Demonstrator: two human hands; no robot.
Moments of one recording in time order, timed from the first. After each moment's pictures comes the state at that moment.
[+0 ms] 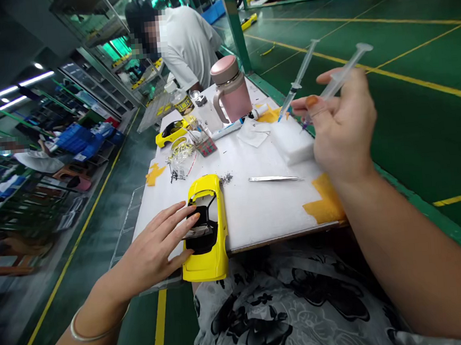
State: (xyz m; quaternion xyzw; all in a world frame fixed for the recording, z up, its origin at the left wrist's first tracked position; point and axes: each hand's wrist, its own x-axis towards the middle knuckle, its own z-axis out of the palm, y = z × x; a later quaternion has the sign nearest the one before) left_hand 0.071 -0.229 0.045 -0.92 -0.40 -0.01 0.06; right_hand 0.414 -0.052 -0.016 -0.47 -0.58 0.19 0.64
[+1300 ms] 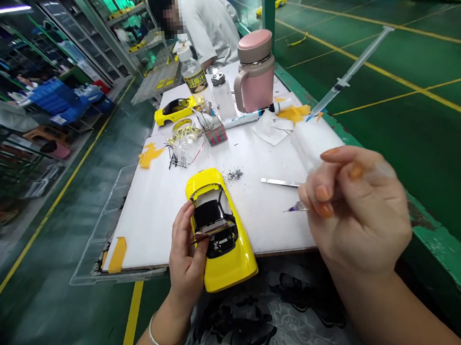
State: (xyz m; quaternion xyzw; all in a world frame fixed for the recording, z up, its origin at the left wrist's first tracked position) left_hand 0.127 -0.253 -0.073 -0.63 -0.61 -0.46 -0.12; right_hand 0.353 -0.139 0.007 -0.28 -0.38 0.50 0.72
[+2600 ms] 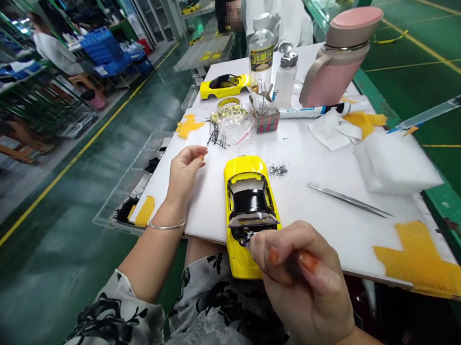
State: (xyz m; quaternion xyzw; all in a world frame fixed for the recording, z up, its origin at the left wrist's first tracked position) left_hand 0.013 -0.148 -0.057 -0.45 -0.63 -0.59 -0.21; right_hand 0.278 -0.220 -0.014 -0.10 -0.41 0.73 0.54
